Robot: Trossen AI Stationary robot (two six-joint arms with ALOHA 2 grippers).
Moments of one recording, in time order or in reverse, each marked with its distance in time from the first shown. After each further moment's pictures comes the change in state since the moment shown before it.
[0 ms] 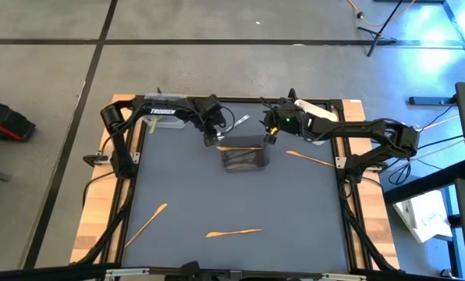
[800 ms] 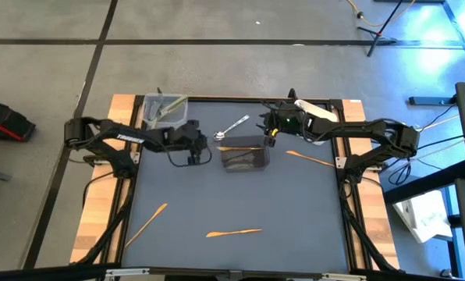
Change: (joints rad) left arm -0.255 -0.412 -0.615 0.629 -0.321 0.284; right arm 0.002 0.000 0.000 0.018 -0.127 0.027
